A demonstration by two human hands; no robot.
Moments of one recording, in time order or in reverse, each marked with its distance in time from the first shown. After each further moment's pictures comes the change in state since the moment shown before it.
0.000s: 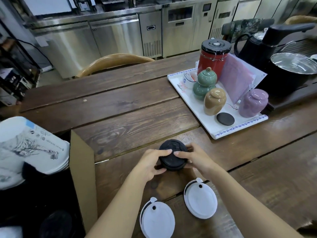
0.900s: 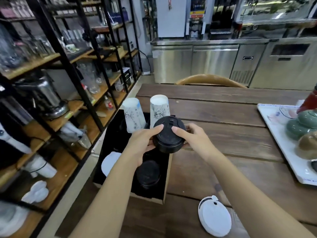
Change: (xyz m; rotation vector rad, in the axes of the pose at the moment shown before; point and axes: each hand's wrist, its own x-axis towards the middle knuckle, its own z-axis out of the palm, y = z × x) left_hand -0.208 -0.004 -0.178 -0.256 0.458 0.552; right_hand -0.094 -0.096 0.214 -0.244 -0.426 -0.470
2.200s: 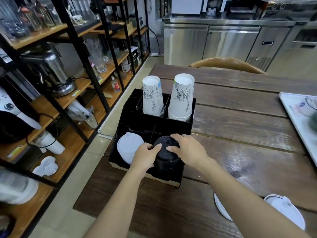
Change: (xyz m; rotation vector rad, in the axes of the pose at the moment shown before) left_hand 0.000 -0.094 -0.066 0.360 0.158 -0.169; right_hand -0.003 0.056 0.084 -1.036 -0.198 -0.066
